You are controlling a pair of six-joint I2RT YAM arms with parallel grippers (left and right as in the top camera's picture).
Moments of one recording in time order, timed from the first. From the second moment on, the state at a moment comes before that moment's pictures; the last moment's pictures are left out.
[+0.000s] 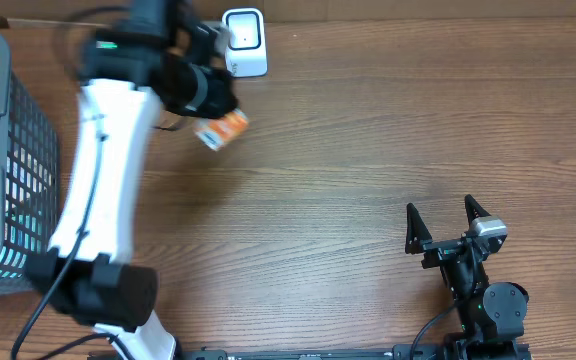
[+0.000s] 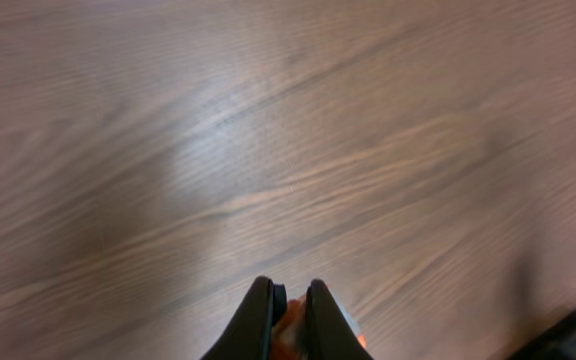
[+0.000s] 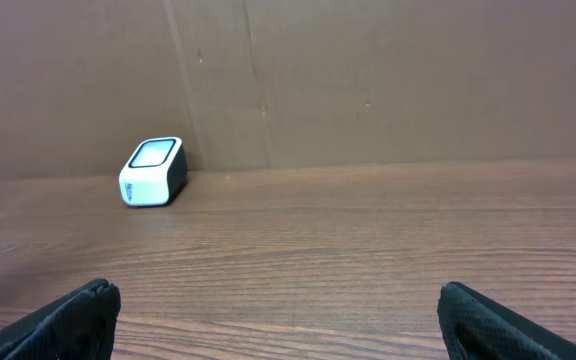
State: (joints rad) left arm -0.19 1.86 1.97 -1.29 0.36 0.00; right arm 0.07 0.01 0.02 -0.03 -0.11 0.12
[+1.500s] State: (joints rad) left arm 0.97 1.67 2.11 -1.49 0.28 -0.15; right arm 0.07 0.01 0.02 -0.03 -0.11 0.12
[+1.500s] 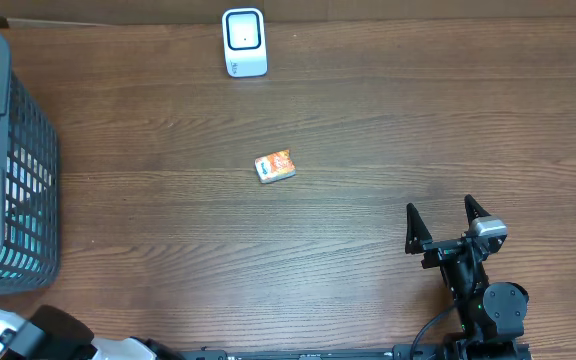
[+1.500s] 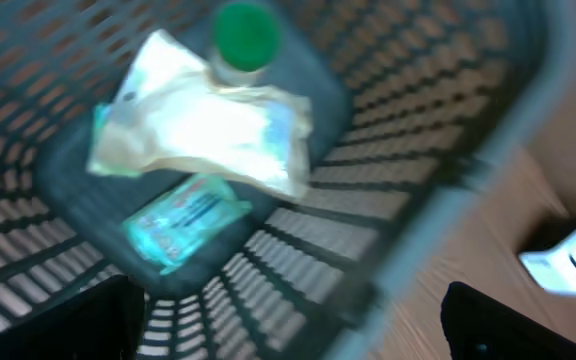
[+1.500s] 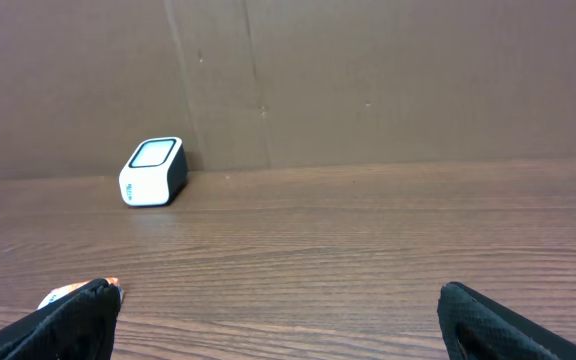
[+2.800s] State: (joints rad) left arm 0.93 1.97 1.51 -1.03 0.09 0.33; right arm 0.07 0.01 0.02 -0.03 -0.11 0.12
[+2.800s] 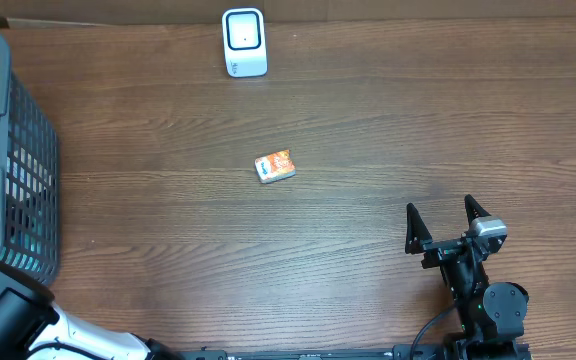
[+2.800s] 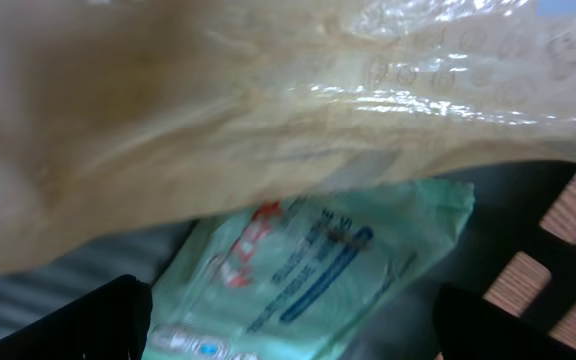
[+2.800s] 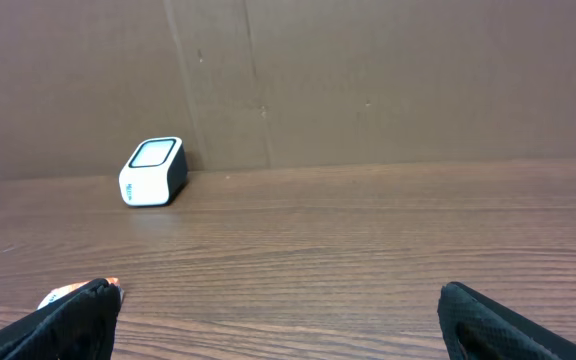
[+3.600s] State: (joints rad) left arm 0.87 2.06 1.52 -1.02 -0.01 0.34; right arm 0.07 0.01 0.02 -0.03 -0.11 0.12
